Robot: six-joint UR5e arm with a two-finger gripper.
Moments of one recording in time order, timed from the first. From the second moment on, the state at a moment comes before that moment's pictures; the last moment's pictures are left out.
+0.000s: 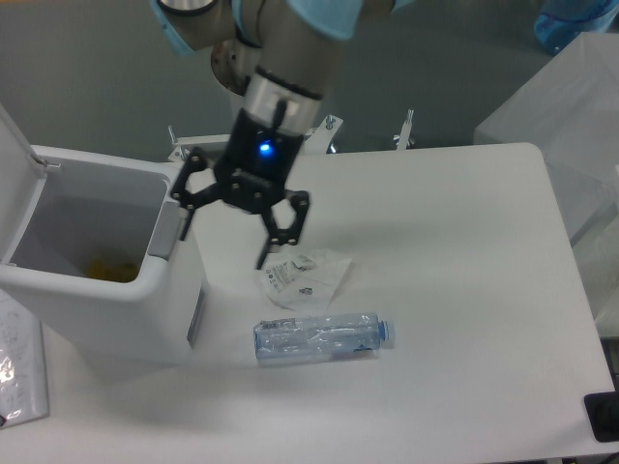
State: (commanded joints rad) arm 2.58 -1.65 -1.69 -0.87 0.91 0.50
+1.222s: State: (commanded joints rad) arm 2.68 -1.94 -1.58 -0.93 1.42 0.95
